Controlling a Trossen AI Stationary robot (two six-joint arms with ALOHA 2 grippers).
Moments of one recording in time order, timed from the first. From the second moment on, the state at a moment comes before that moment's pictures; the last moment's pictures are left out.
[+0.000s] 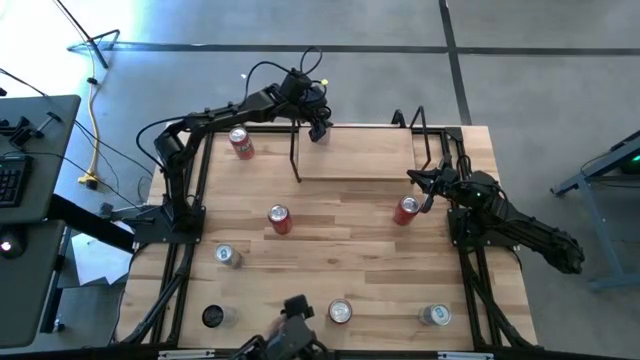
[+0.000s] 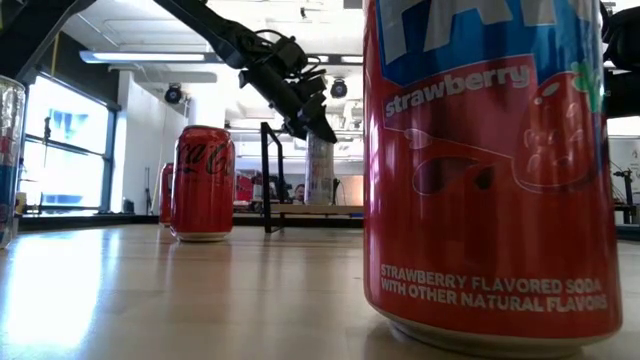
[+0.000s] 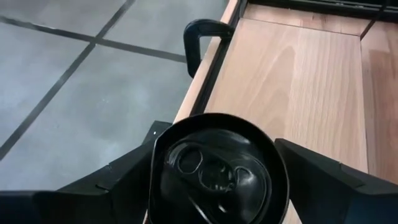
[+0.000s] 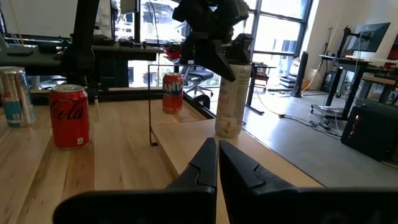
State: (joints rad) left arm 0.66 1.93 1.58 -0.31 0.19 0.27; right arm -0.51 0.01 0.01 0.02 -0.07 -0.11
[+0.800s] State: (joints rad) left arm 0.65 1.84 1.58 -0.33 0.06 0.27; right arm -0.51 0.01 0.01 0.02 -0.07 -0.11
